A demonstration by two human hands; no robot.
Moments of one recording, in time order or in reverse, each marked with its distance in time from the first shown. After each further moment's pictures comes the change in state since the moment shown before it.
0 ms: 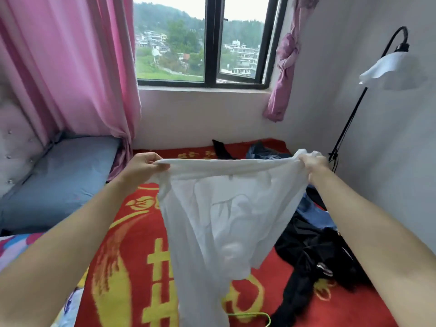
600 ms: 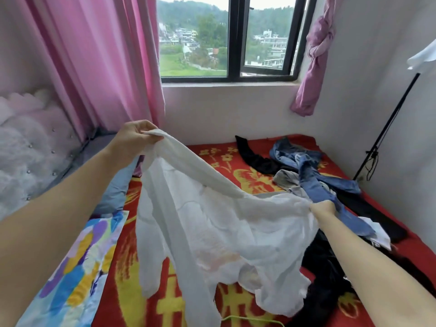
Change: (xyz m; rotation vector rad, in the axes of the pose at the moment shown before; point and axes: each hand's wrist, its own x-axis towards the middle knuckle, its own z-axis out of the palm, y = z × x) left_hand 0.014 0.050 -0.029 0.020 0.170 0.053; right_hand 0.043 0.140 0.006 -0.500 -0.101 0.143
